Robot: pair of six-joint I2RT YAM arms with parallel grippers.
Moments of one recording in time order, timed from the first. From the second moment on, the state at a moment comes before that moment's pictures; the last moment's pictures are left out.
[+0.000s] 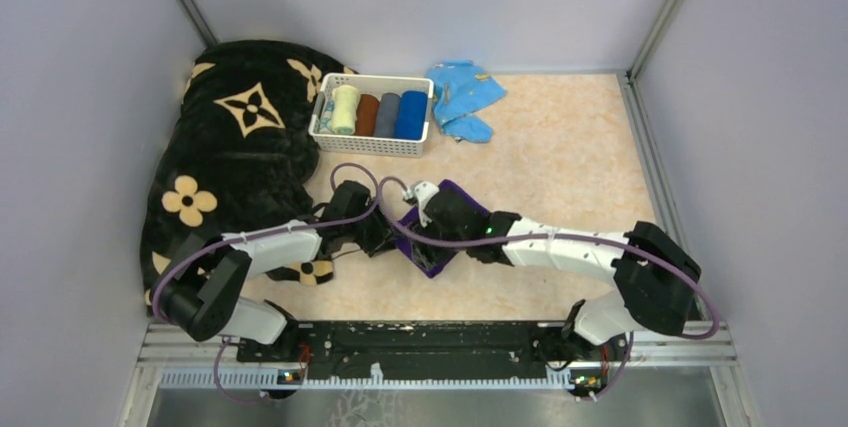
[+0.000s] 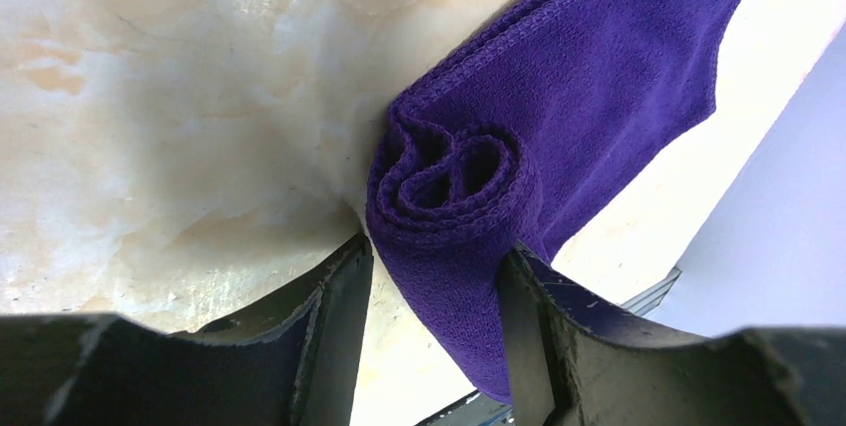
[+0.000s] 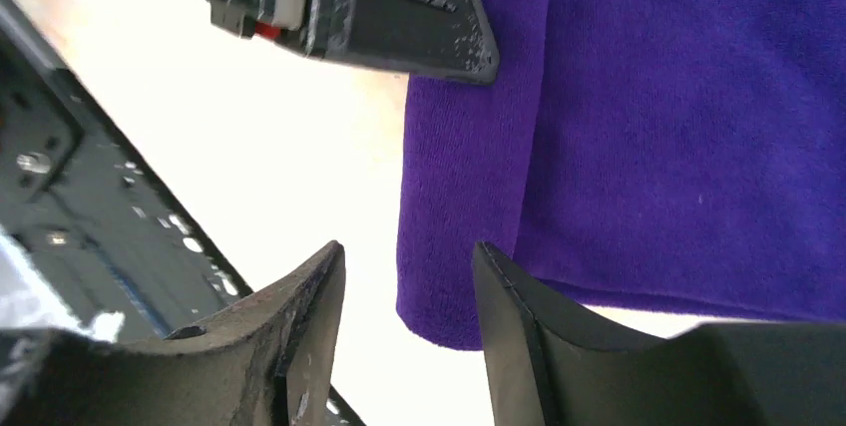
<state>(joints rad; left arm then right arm) -0.60 1.42 0.54 0.02 0.15 -1.14 0.98 1.41 0.83 -0.18 -0.11 0.32</state>
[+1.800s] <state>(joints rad) -0.60 1.16 0.44 -0.13 0.11 -1.10 0.68 1.89 0.68 0.53 -0.97 0.64</state>
